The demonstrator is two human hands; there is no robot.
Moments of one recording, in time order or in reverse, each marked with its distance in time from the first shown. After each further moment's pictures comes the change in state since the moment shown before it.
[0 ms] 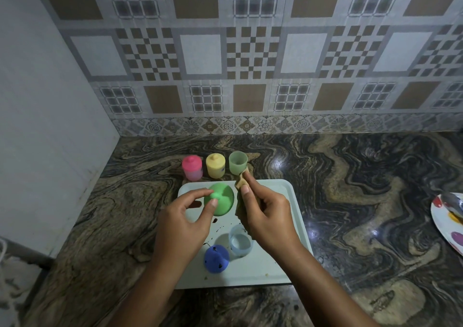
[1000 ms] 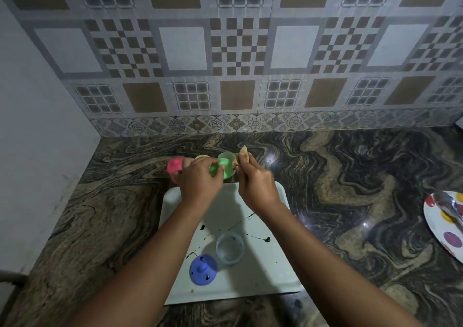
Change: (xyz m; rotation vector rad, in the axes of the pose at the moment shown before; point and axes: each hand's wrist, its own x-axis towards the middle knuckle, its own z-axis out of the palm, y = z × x) left_hand 0.117 -0.041 0.105 0.510 0.024 0.011; right_hand 0.113 0.077 -0.007 -0.634 0.018 -0.287
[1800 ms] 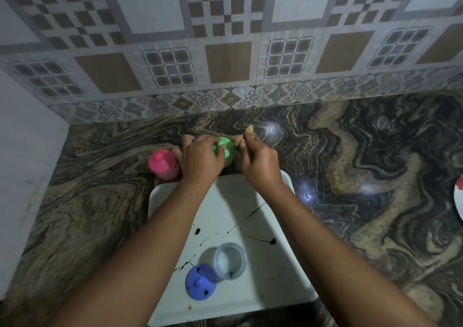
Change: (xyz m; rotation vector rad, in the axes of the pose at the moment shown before) left_hand 0.065 -0.018 0.079 0.150 -0.117 0.071; right_hand 0.047 0.037 0.025 0.116 0.017 0.282
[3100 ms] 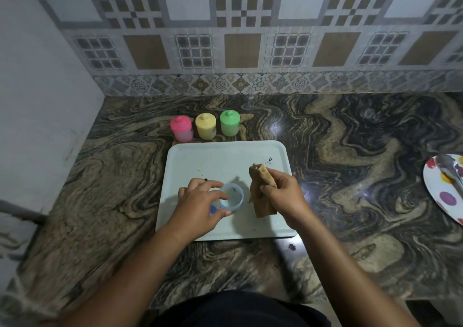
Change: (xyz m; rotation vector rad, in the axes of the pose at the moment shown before) left_hand -0.226 -0.034 -0.086 -0.030 -0.398 0.252; right_hand -0.174 -0.005 -0.084 0.495 -0.305 0.438
